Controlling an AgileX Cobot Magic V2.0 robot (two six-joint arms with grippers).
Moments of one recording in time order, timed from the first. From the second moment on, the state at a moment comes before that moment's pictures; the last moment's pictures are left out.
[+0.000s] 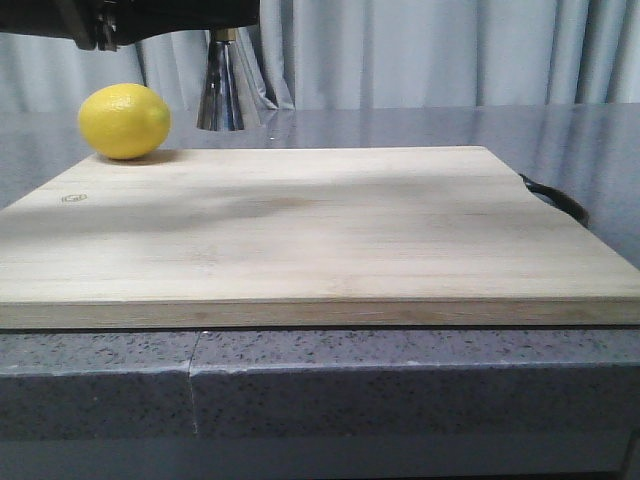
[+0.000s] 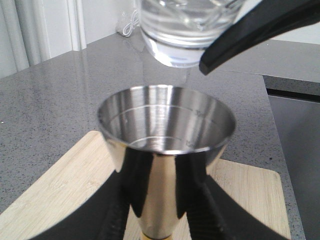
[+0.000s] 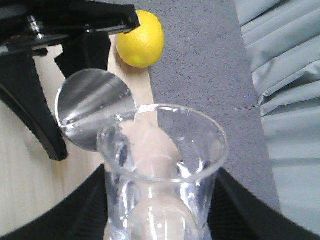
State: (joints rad) left arm -0.23 1.58 -0.92 -1.76 1.16 2.14; right arm 0.73 1.49 -1.61 -0.15 0.85 -0.76
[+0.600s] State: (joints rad) left arm -0.23 1.58 -0.92 -1.76 1.16 2.14; right arm 0.76 1.49 -1.61 -0.27 0.79 -0.86
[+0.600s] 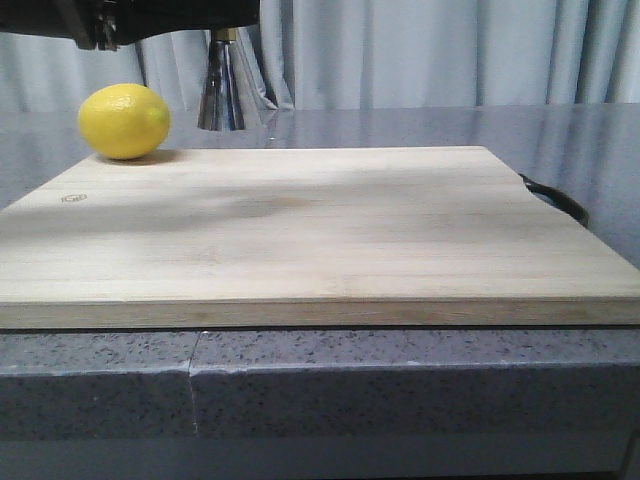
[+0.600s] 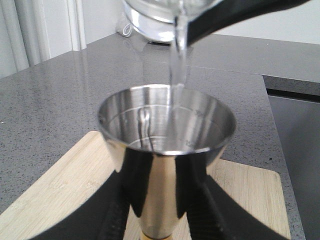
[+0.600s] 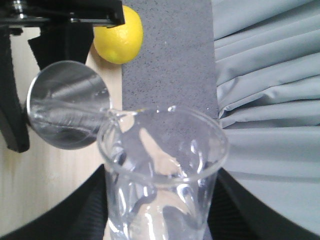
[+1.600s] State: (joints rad) left arm -0.23 1.58 -0.92 -1.76 1.16 2.14; right arm 0.77 1.49 -1.61 -0.30 0.76 -1.08
